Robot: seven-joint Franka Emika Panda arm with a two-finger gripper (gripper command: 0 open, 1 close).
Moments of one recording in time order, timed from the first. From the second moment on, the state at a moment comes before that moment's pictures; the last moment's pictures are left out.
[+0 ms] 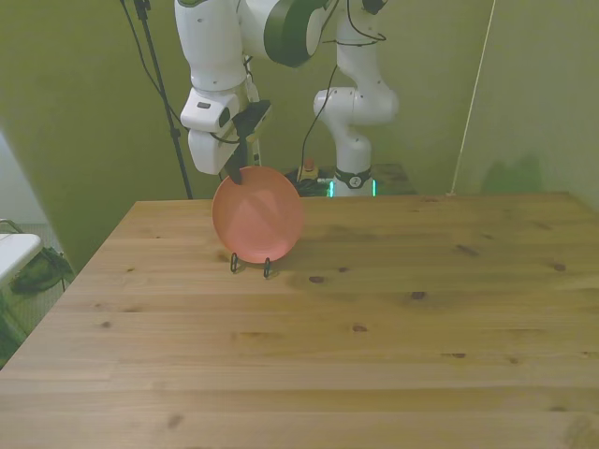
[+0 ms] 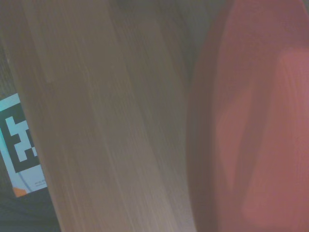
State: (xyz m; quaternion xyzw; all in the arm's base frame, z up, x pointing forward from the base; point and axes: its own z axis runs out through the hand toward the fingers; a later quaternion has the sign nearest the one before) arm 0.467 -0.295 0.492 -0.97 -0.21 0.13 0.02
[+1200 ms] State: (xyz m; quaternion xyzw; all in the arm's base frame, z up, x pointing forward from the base) arm 0.524 -0.281 0.588 -1.00 -0.03 0.01 0.02
